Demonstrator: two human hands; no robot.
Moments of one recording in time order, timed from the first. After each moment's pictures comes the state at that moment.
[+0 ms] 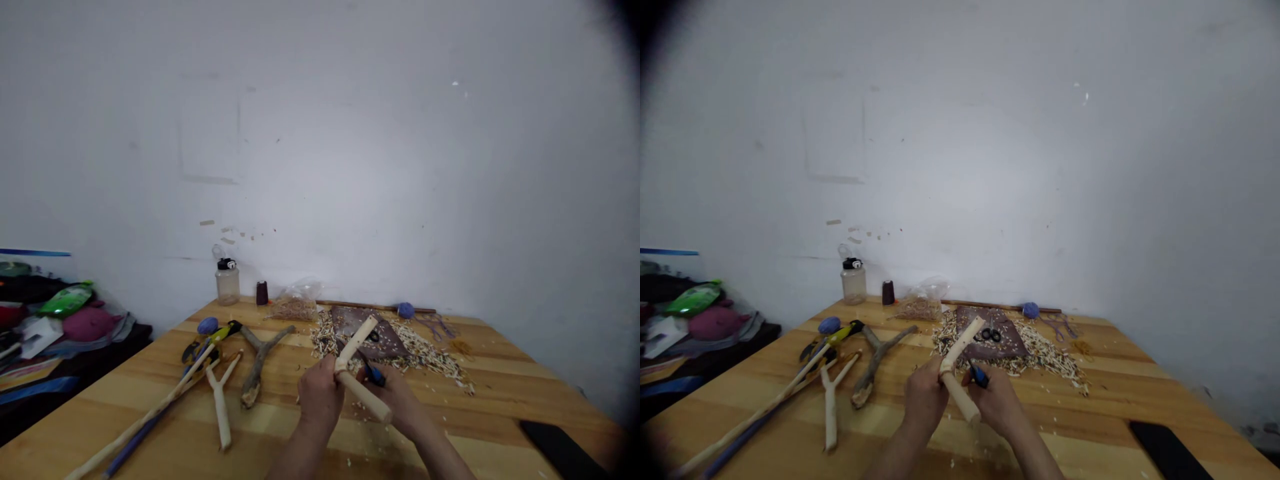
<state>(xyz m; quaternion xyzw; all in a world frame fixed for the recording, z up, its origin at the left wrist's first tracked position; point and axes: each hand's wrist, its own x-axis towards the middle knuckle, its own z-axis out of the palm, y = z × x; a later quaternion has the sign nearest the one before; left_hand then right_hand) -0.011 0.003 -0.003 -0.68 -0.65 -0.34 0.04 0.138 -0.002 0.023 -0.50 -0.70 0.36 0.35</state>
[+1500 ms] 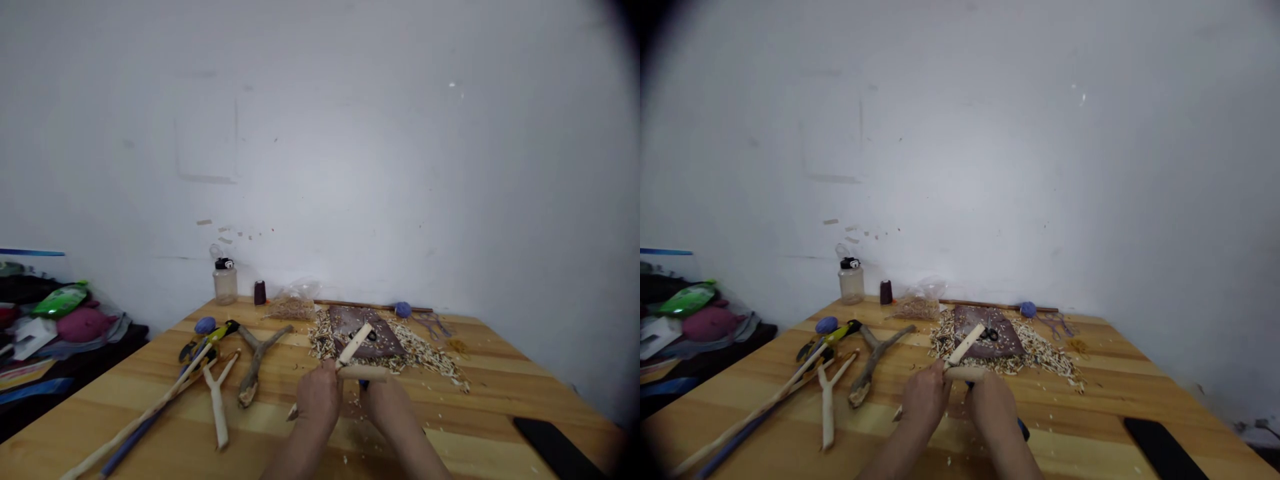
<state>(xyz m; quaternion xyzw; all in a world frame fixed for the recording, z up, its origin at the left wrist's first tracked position) -0.007 0.002 0.004 -0.69 -0.70 -0.19 0.02 0.125 0.001 0.007 -0.69 -0.70 0.05 0.19</state>
